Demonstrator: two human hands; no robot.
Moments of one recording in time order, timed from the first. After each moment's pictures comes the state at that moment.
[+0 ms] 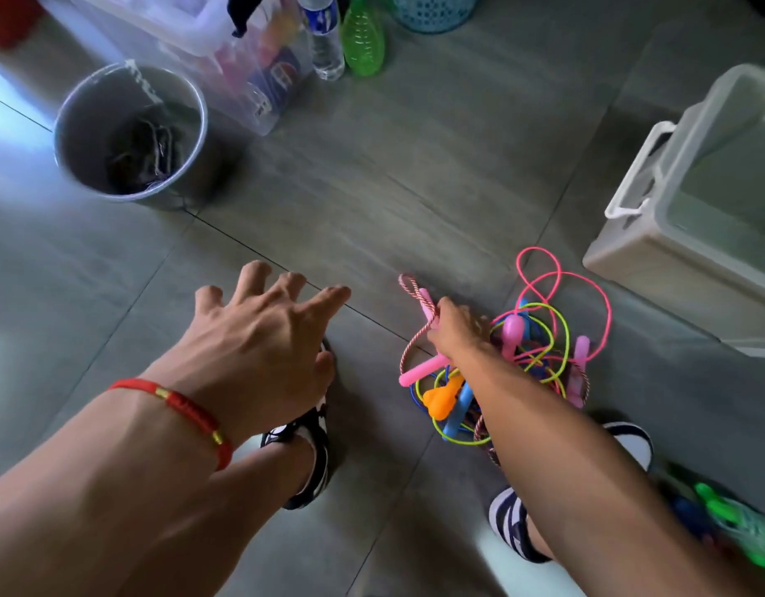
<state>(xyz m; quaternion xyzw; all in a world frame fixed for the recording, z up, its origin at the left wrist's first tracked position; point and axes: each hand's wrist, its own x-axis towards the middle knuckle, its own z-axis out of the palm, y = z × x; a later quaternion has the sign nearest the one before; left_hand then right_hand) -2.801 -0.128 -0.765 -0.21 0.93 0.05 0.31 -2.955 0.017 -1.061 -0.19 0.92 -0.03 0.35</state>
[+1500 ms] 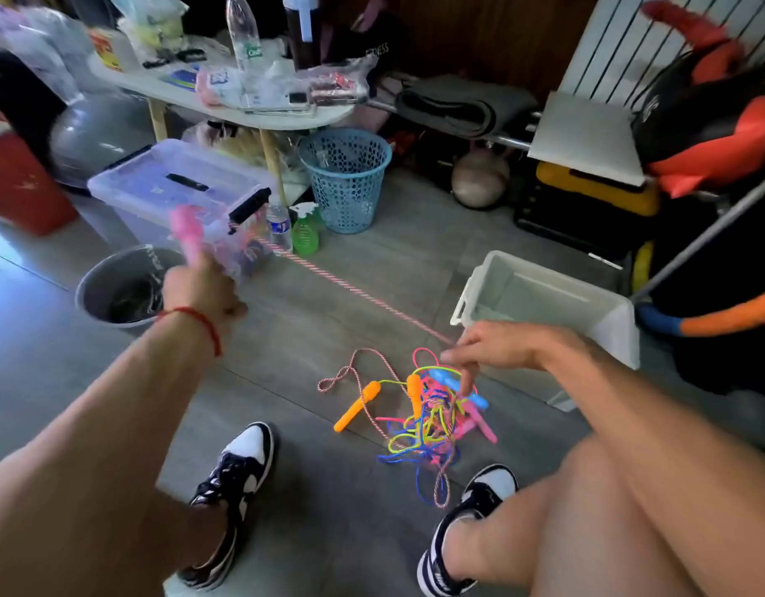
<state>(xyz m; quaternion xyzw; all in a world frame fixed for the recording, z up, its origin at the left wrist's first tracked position) -2.808 -0.146 -0.694 -0.51 0.54 0.62 -0.25 -3.004 0.188 -0.709 -0.37 0.82 -0.09 0.44</state>
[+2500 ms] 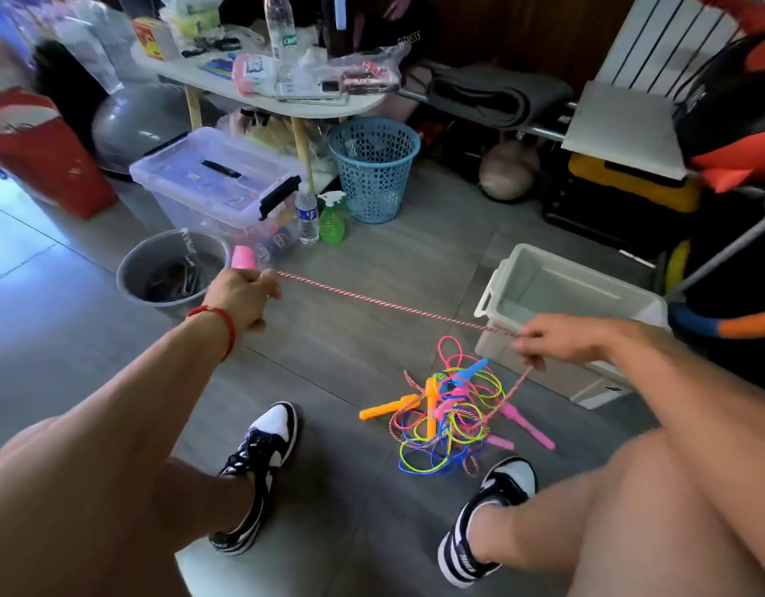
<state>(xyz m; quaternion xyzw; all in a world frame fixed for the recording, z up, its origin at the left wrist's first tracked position) -2.783 -0.137 -0.708 -0.46 0.74 0.48 -0.14 -3.029 0.217 -0.709 -0.37 0.85 0.01 0.36</state>
